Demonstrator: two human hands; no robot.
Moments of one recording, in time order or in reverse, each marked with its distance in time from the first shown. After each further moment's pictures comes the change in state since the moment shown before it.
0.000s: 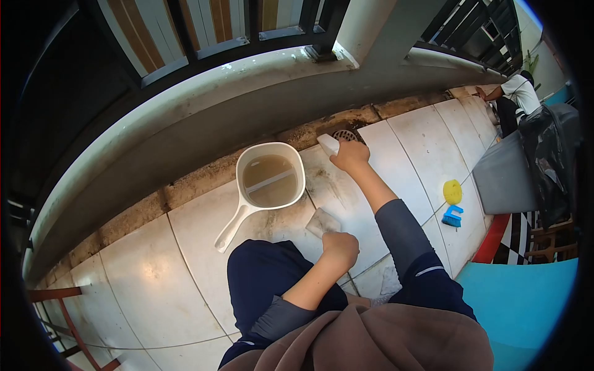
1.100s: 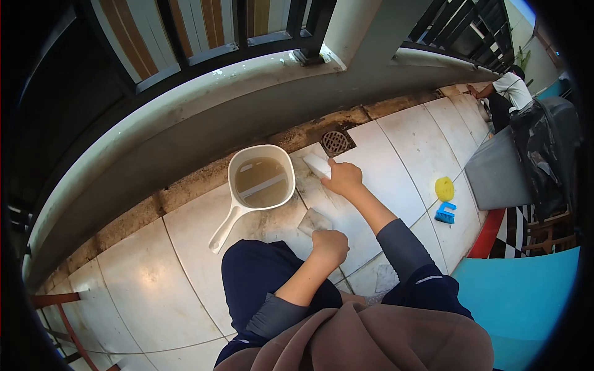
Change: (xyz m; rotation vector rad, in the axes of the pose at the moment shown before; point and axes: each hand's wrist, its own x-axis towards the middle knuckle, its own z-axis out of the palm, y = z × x) left_hand -0.002 -0.001 -0.005 0.000 -0.016 -0.005; right_hand -0.049 0.015 0.027 0.005 0.028 -0.134
